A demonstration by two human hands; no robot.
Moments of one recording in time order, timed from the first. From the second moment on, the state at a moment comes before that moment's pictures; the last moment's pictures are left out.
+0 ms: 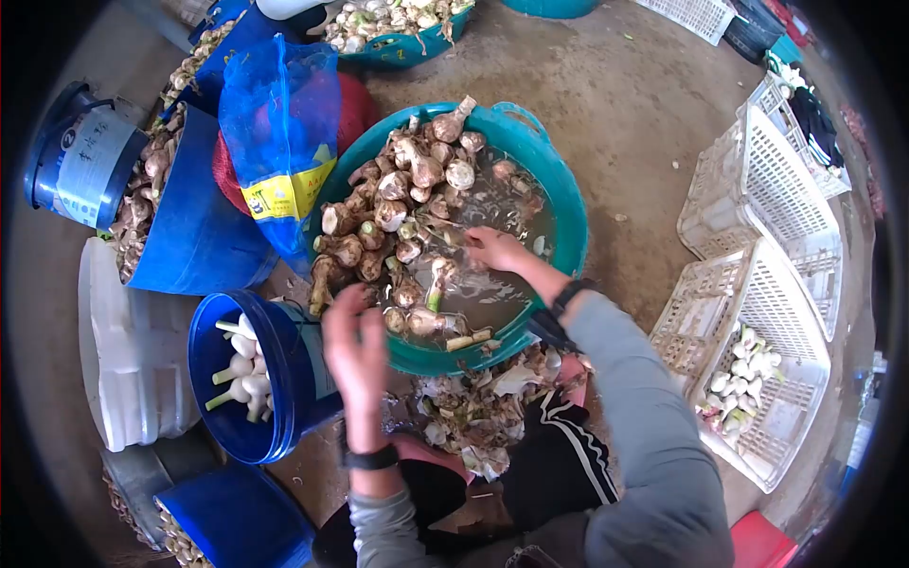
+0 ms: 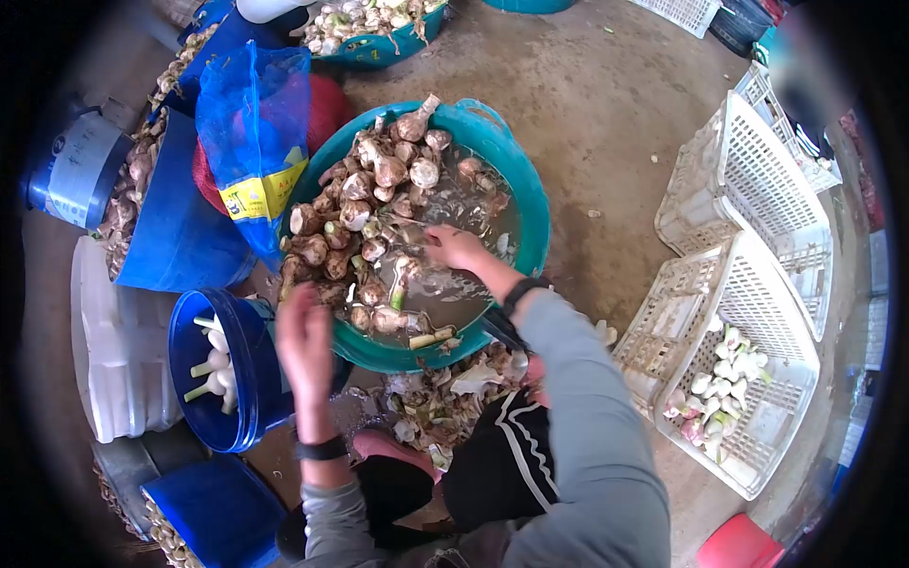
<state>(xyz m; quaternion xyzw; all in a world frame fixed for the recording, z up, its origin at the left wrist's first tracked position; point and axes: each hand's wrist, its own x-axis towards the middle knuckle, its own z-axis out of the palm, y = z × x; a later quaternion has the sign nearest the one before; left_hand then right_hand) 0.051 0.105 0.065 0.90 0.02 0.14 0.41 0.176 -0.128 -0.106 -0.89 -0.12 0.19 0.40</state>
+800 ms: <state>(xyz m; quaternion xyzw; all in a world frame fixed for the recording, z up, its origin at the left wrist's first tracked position) -0.046 -0.009 0.067 0.91 -0.17 0.10 0.36 -0.014 -0.164 0.024 -0.78 -0.11 0.04 0.62</state>
